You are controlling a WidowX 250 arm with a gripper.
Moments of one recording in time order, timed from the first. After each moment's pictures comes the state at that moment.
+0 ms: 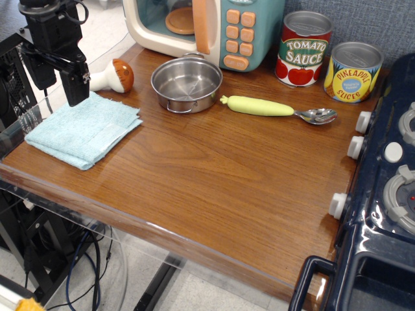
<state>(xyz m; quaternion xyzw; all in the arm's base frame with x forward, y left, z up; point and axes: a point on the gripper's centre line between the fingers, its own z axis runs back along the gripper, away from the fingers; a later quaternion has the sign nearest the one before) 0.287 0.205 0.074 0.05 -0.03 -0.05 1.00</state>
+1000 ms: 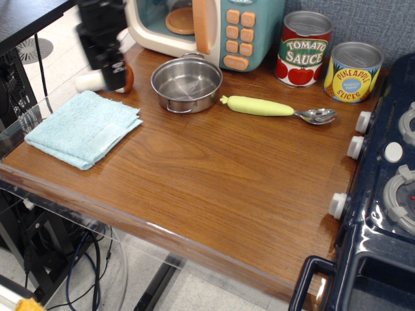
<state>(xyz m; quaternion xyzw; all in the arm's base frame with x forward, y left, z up) 0.344 0.152 0.083 0.03 -0.06 -0.29 0.95</state>
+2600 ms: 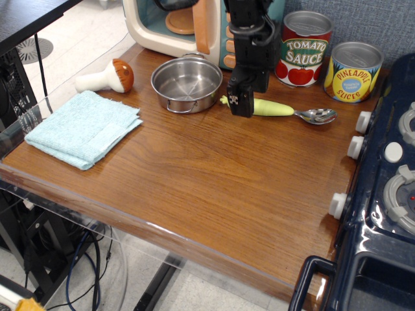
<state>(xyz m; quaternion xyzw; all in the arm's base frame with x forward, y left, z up) 0.422 0.002 0.033 0.01 -0.09 -0.69 0.72</state>
